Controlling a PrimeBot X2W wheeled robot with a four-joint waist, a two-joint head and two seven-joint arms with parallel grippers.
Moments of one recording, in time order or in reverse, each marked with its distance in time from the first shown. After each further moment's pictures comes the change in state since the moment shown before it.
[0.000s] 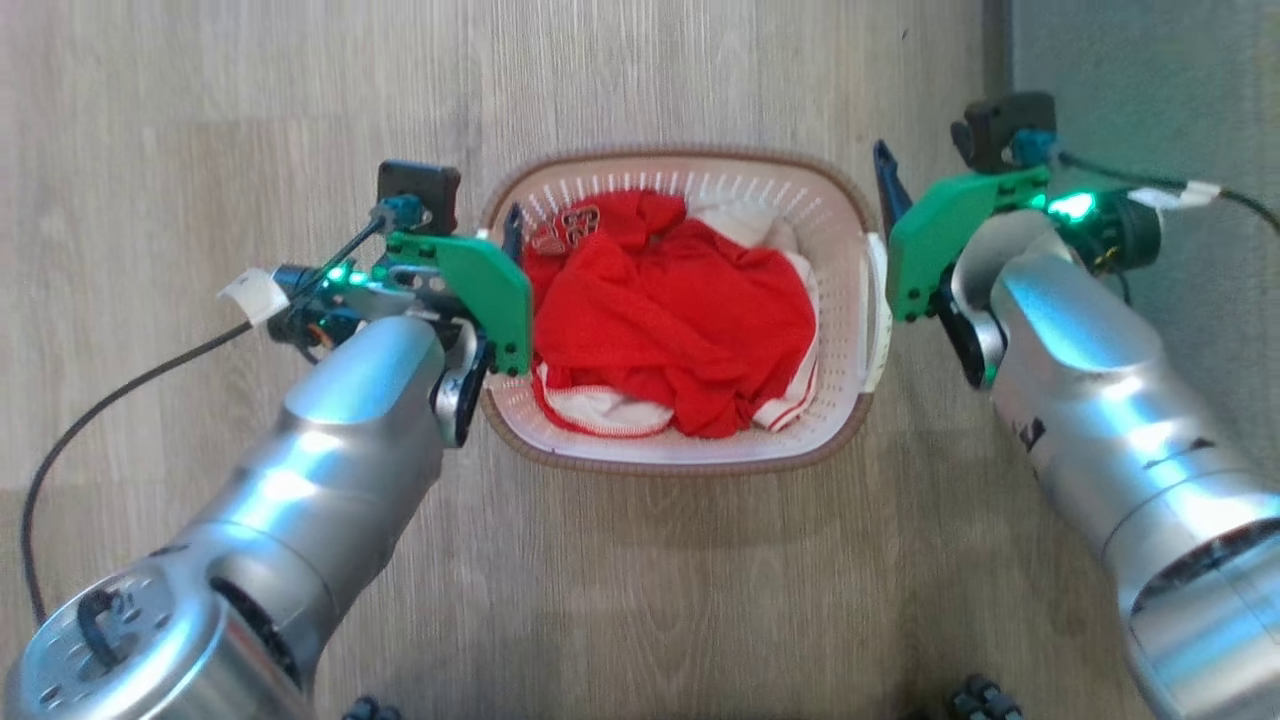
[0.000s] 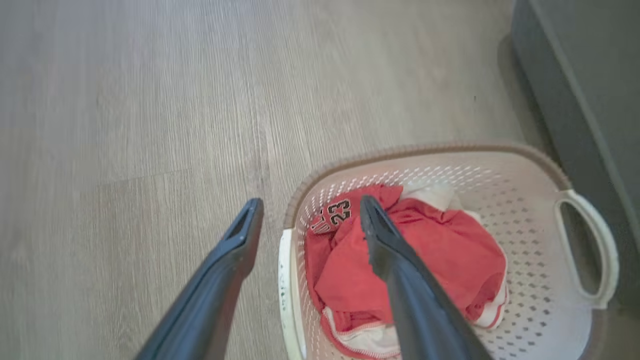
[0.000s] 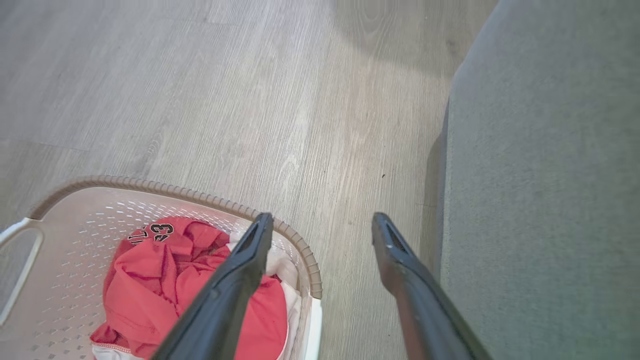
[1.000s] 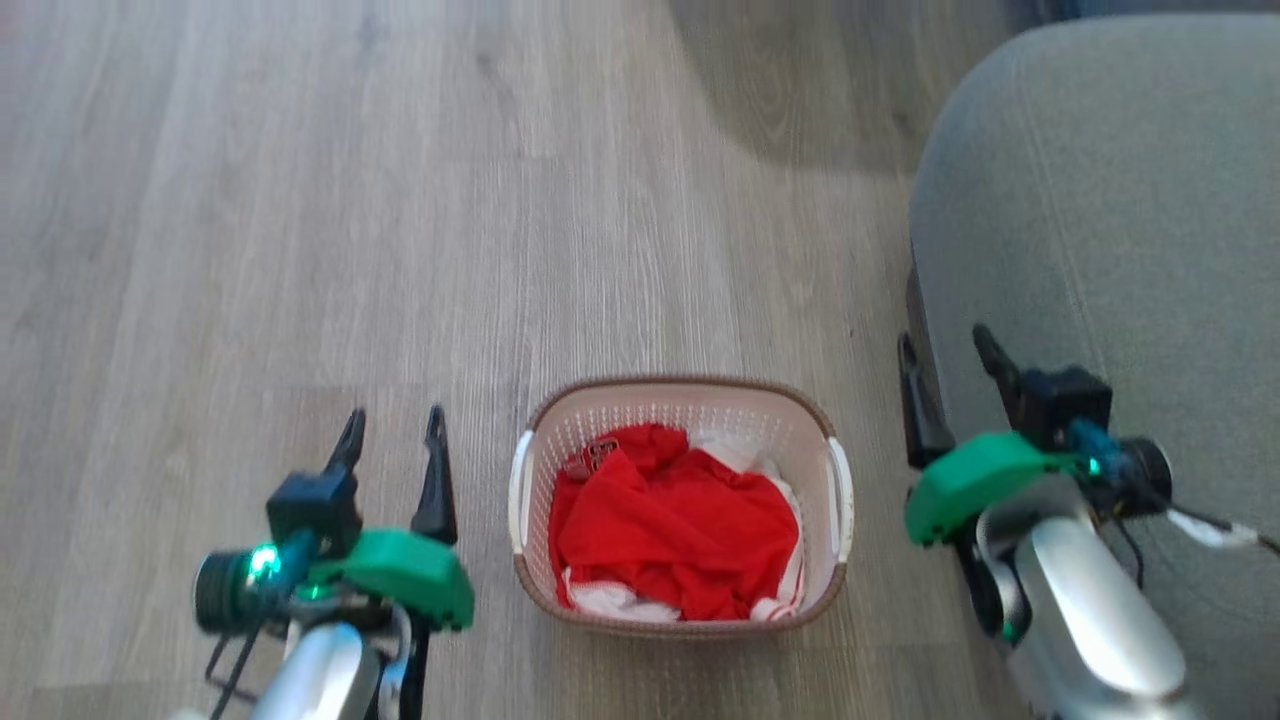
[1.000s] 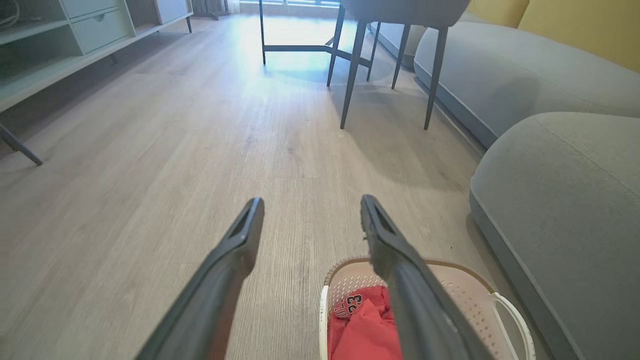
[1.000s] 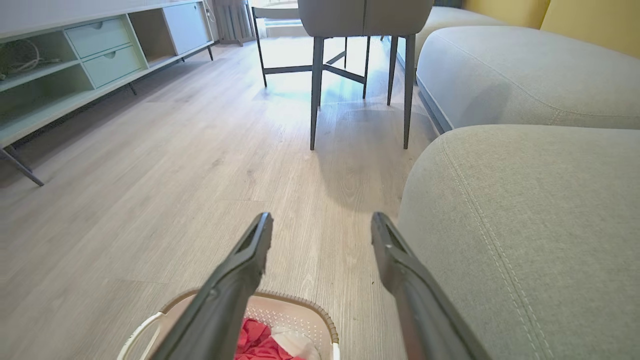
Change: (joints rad) left arm 0.818 0.130 0.776 -0.855 0.695 0.105 -0.003; right arm 0.678 0.004 -0.437 -0.721 -0.301 0.000 -0.008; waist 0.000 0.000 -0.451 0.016
